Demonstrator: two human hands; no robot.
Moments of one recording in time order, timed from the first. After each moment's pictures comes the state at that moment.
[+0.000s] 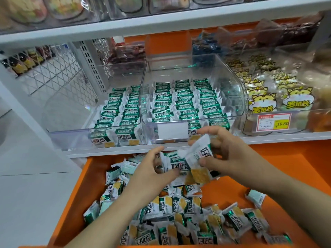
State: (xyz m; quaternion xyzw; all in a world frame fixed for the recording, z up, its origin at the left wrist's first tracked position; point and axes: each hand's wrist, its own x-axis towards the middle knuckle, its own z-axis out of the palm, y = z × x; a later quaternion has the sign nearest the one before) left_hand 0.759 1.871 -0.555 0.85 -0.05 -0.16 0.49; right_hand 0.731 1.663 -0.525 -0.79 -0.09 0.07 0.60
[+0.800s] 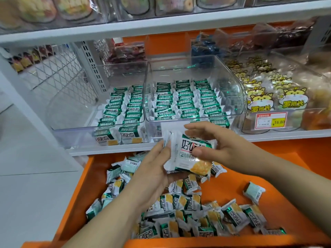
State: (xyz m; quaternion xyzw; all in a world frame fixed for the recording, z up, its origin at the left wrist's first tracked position) left_hand 0.749 1.868 -0.535 0.59 -0.06 -0.25 0.77; right_hand 0.740 1.676 -0.502 -0.87 -0.16 0.05 0.46
